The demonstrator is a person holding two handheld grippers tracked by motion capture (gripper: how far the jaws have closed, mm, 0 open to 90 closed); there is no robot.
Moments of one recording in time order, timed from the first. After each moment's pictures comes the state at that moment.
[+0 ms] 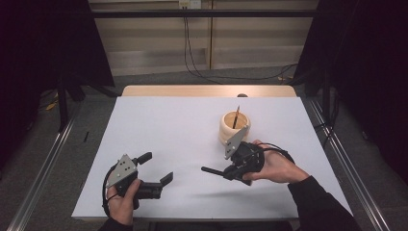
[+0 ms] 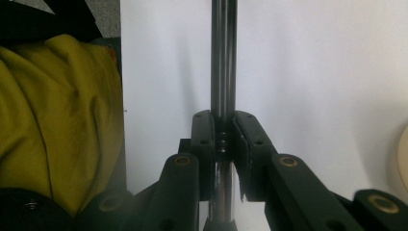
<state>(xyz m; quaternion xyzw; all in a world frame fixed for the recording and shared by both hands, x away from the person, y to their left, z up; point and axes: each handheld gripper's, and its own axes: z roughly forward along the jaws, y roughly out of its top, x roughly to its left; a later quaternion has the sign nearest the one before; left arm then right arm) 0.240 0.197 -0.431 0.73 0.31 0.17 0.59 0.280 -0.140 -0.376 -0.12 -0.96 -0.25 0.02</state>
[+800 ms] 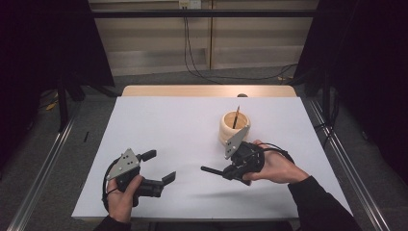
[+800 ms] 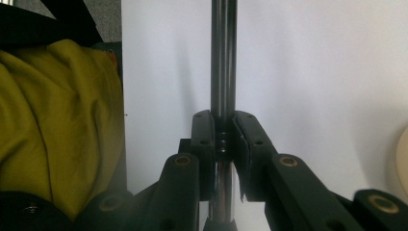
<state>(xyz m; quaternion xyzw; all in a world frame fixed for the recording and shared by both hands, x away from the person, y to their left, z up) 0.246 0.190 -0.412 0.75 0.28 0.14 0.58 0.279 -0.140 -0.375 -0.12 -0.96 -0.26 0.02</state>
